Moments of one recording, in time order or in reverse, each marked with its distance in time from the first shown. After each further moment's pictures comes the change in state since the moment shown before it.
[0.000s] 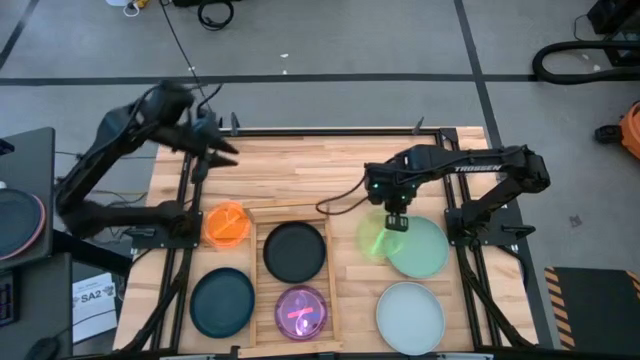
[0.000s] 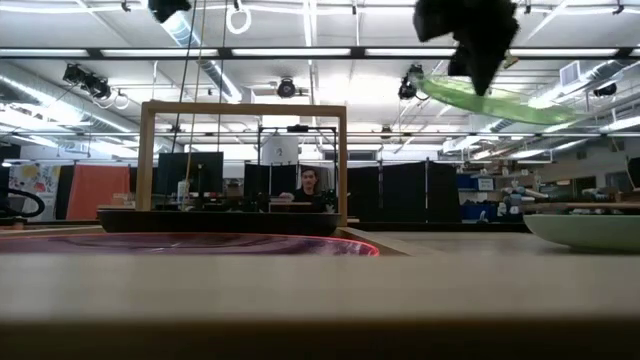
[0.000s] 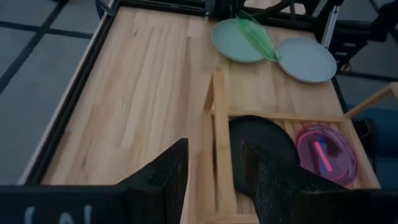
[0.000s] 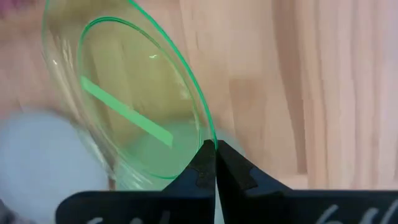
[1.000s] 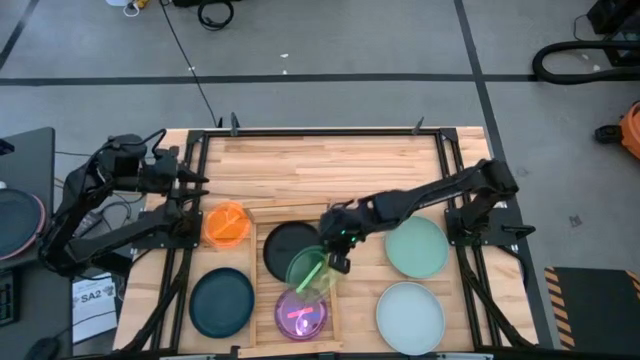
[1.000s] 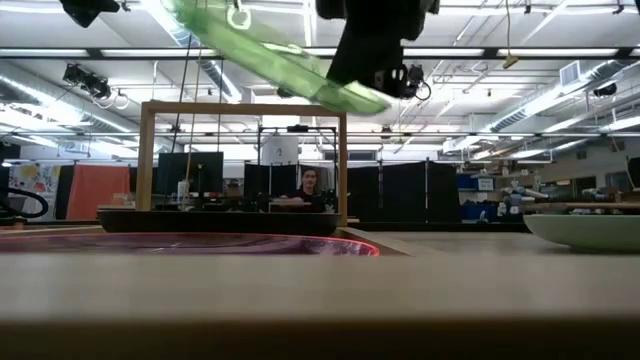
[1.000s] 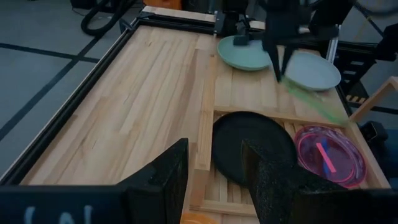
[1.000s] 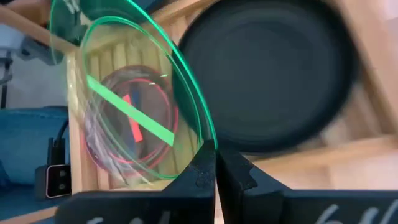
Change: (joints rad) left arm 0.000 -0.540 -0.395 0.078 -0.048 -0.143; right arm 0.245 0.294 0.014 0.771 0.005 0.324
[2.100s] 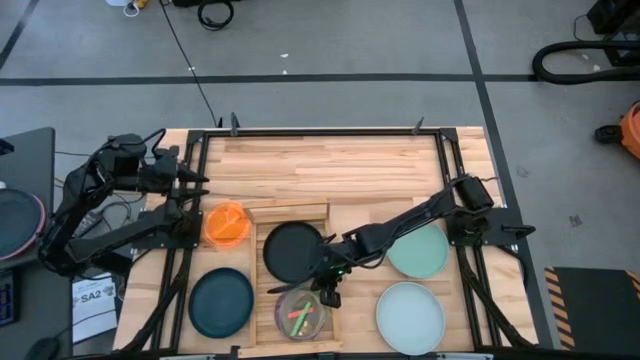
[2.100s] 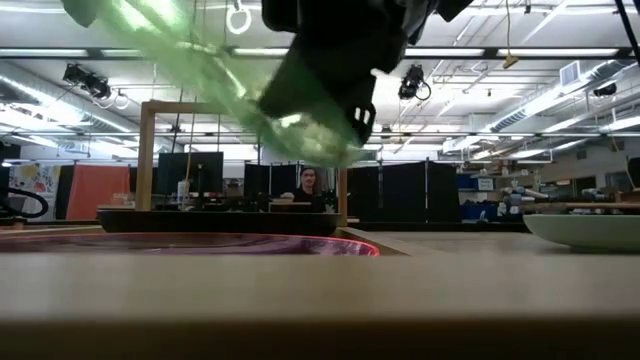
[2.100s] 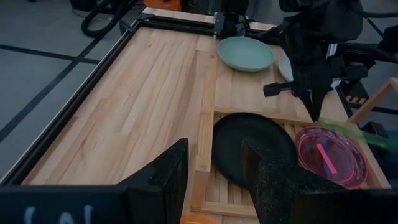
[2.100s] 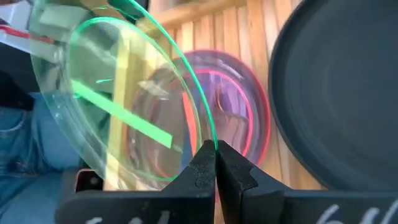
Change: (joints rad) left arm 0.000 0.001 0.000 0.007 0.000 0.000; right arm 0.112 0.224 0.000 0.334 -0.109 0.016
